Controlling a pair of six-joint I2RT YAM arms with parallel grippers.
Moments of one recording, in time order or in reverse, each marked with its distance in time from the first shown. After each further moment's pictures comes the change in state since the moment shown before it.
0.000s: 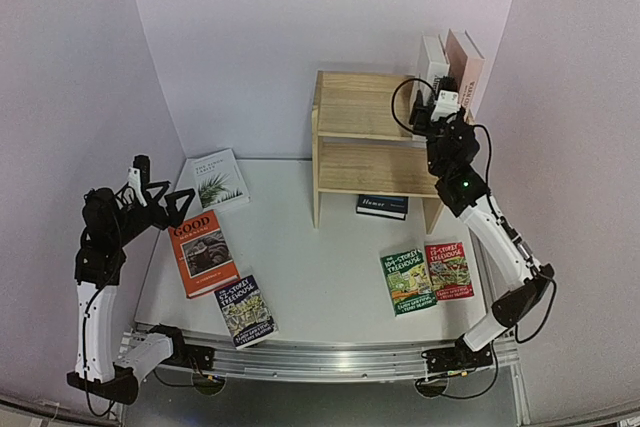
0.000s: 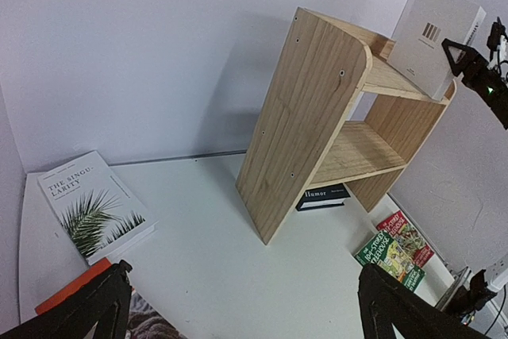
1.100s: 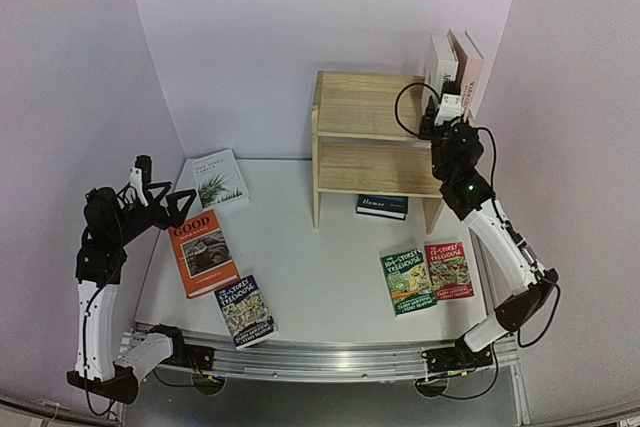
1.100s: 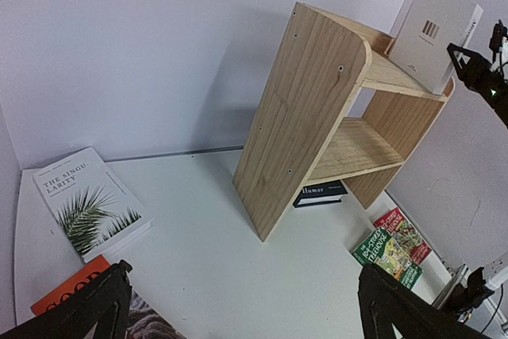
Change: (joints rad) left arm 0.000 0.007 -0.006 0.001 0.013 -0.002; right arm -0.007 -0.046 -0.039 -0.046 0.039 -0.036
